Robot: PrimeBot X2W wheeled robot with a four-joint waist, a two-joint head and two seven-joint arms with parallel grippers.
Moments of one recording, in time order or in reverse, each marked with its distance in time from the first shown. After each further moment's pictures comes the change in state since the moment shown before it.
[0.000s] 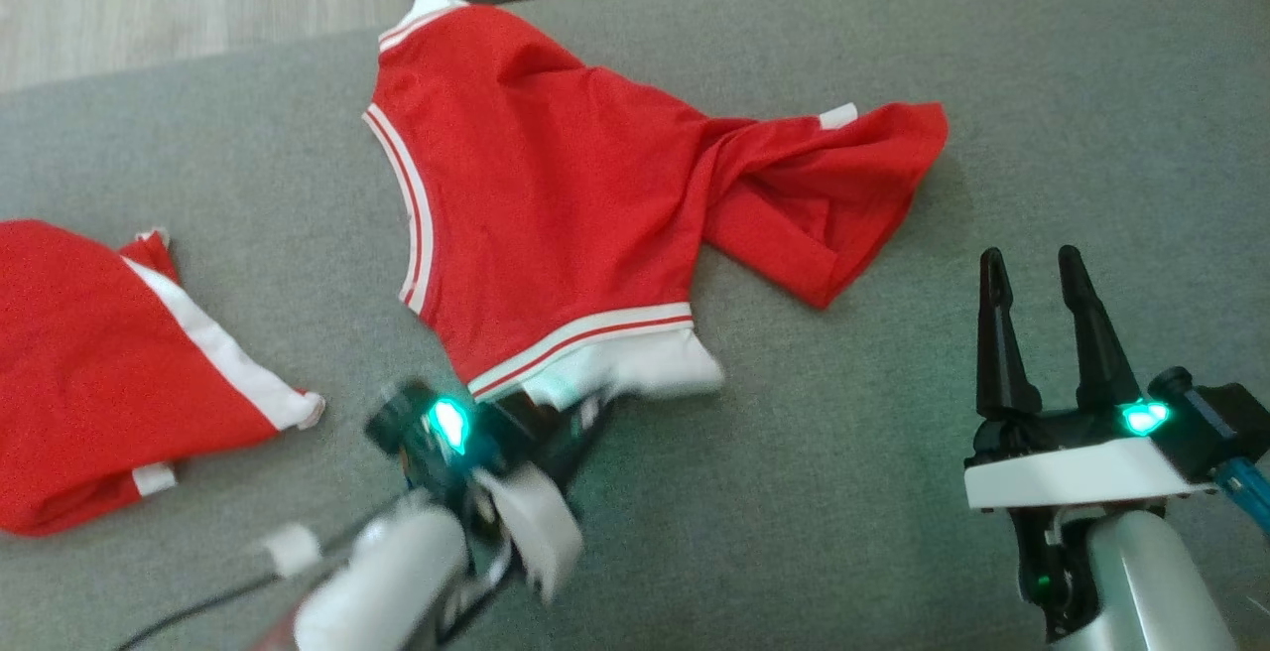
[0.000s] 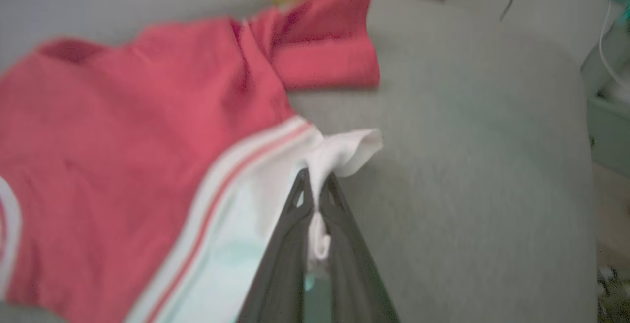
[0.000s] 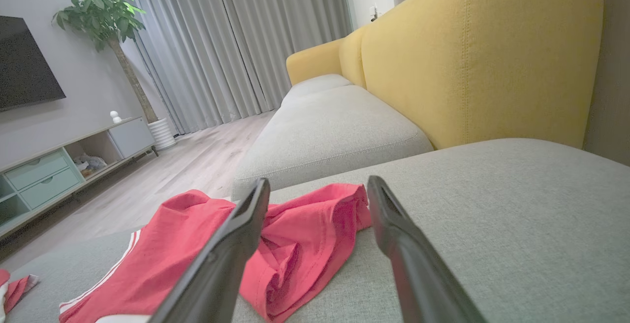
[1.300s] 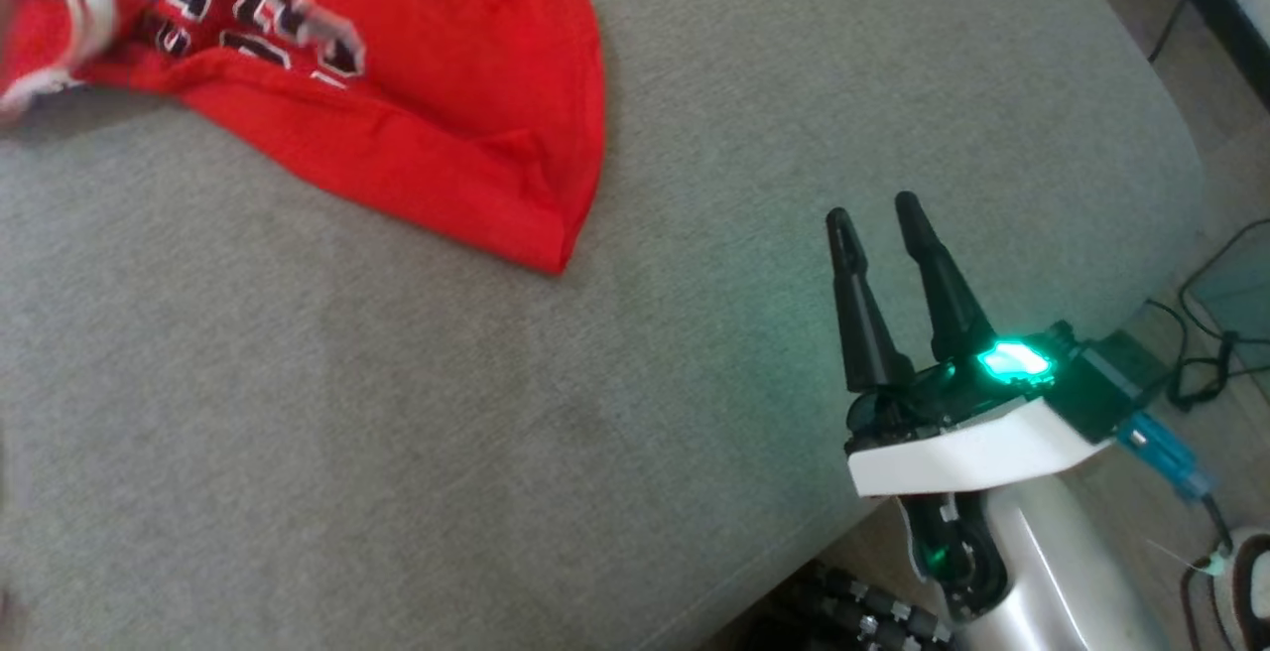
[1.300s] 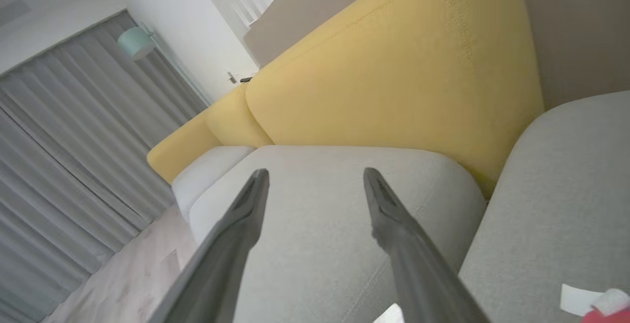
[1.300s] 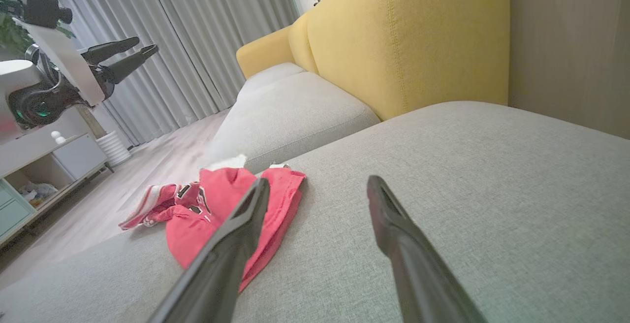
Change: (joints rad) left arm -1.079 0.134 0.095 0.553 0.219 0.065 -0.017; right arm -0.093 0.000 0.276 -0.062 0.175 0.000 0.000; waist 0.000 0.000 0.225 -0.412
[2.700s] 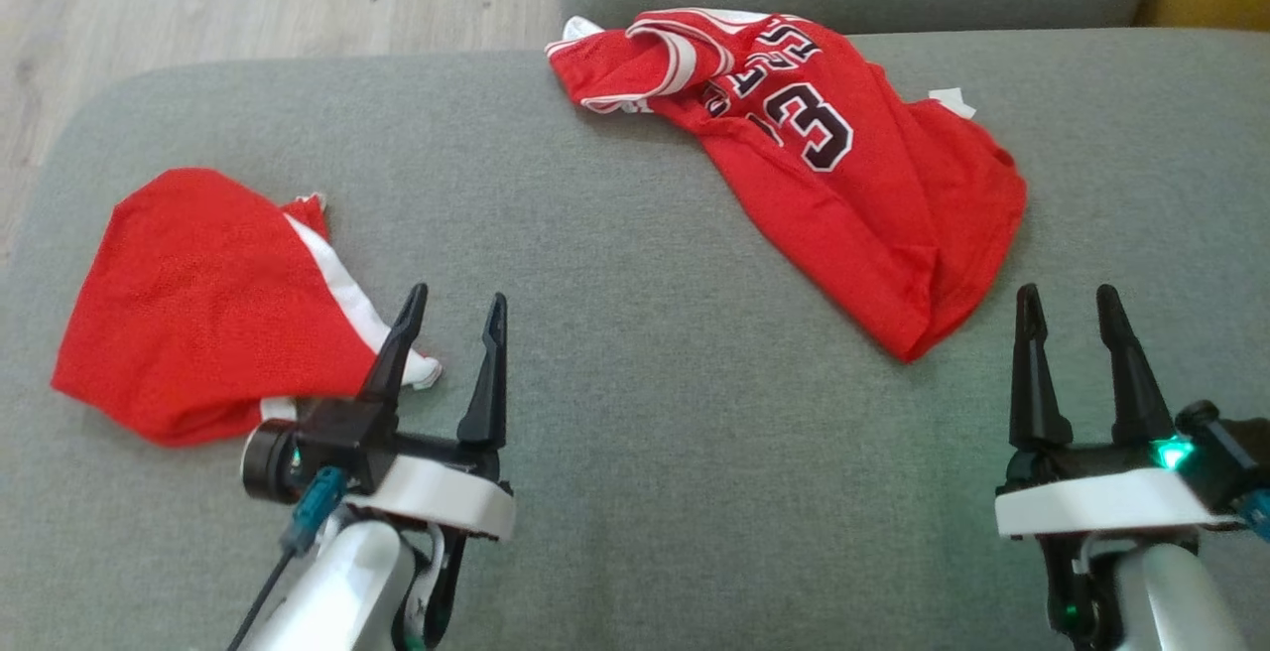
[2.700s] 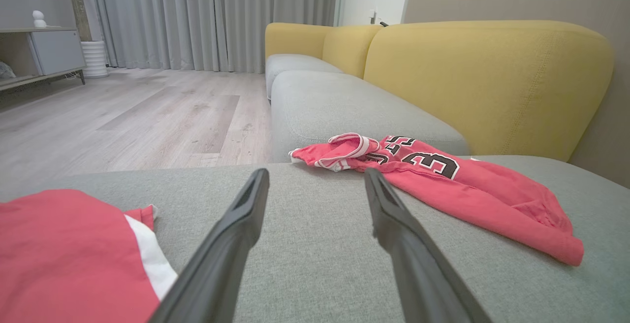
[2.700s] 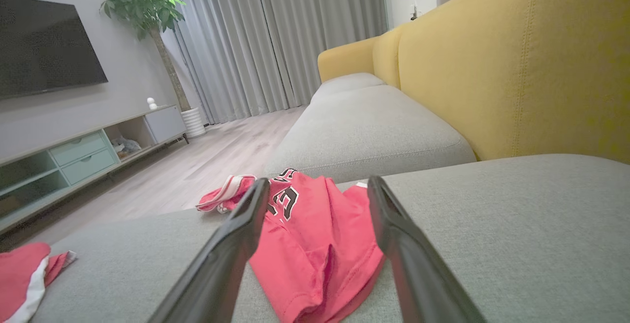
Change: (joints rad) left arm 1.213 -0.169 0.180 -0.666 -0.348 0.214 -0.249; right arm 0.147 0.001 -0.345 0.068 -0.217 0.000 0.000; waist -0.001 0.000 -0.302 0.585
